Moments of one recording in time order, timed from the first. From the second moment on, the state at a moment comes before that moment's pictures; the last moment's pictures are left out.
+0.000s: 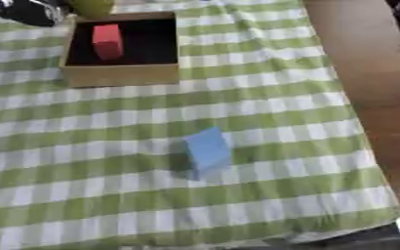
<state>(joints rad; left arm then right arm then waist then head) -1.05 0.52 -0.31 -1.28 -0.80 0.07 -0.34 -0.26 -0.45 -0.22 -1.98 -0.46 -0.16 0.28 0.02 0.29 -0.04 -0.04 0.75</state>
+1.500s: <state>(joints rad) -1.06 0.43 -0.24 -0.99 -1.02 0.00 -0.31 -0.26 -0.44 -0.22 -1.98 -0.46 -0.15 0.29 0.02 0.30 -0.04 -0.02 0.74</state>
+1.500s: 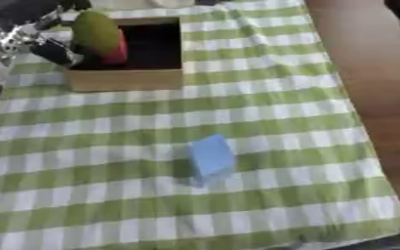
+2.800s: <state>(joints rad) -1.05 0.47 -0.27 -1.37 -0.72 0.06 -0.50 -0.29 -0.50 -0.20 -1.98 -0.48 -0.19 0.25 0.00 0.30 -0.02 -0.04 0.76</state>
